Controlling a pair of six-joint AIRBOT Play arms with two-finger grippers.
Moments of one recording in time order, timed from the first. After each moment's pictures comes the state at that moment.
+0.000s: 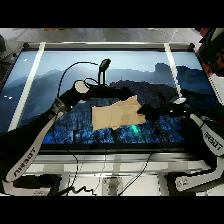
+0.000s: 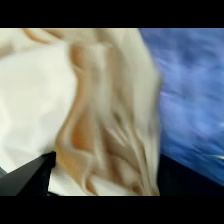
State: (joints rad) left arm -0.53 -1.55 1.39 0.55 -0.70 -1.03; right arm -0.07 -1.63 0.97 -0.63 1.03 1.12
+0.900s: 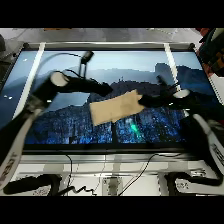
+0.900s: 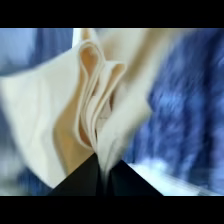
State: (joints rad) left arm -0.32 -1.36 1.39 0.83 -0.90 -1.03; right arm -0.06 -1.37 1.05 -0.63 0.94 1.10
